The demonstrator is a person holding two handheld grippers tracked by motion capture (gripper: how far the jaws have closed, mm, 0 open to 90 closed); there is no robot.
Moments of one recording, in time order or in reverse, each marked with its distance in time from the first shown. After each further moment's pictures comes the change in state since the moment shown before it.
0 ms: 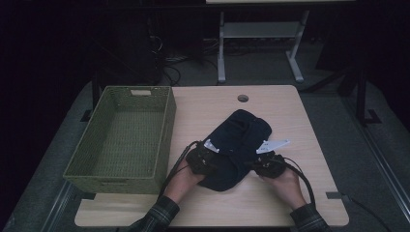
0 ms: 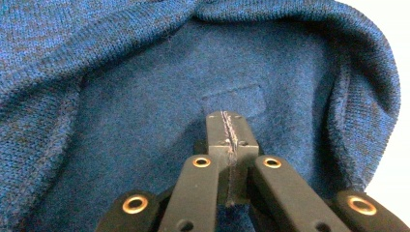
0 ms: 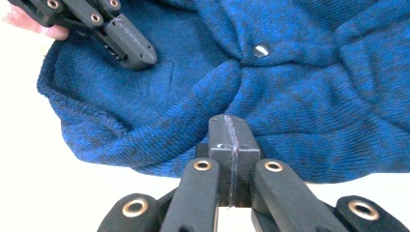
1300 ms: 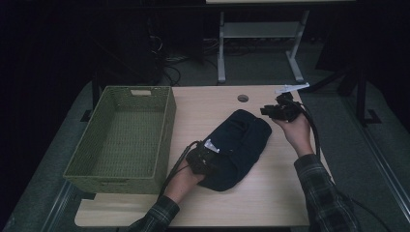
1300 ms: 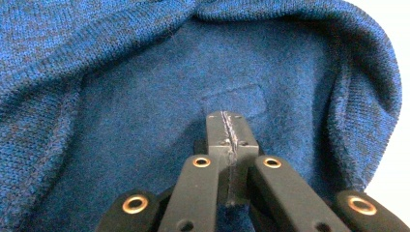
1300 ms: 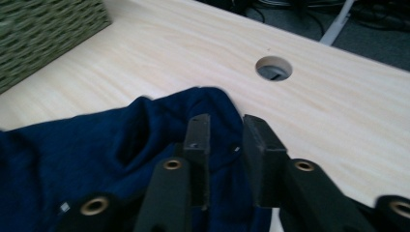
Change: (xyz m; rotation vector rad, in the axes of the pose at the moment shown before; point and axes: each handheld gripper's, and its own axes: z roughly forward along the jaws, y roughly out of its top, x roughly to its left) left arm -0.001 0.001 0.000 -0.002 0.003 -0.004; right arm -0.120 0.102 -0.041 -0.114 -0.243 0.127
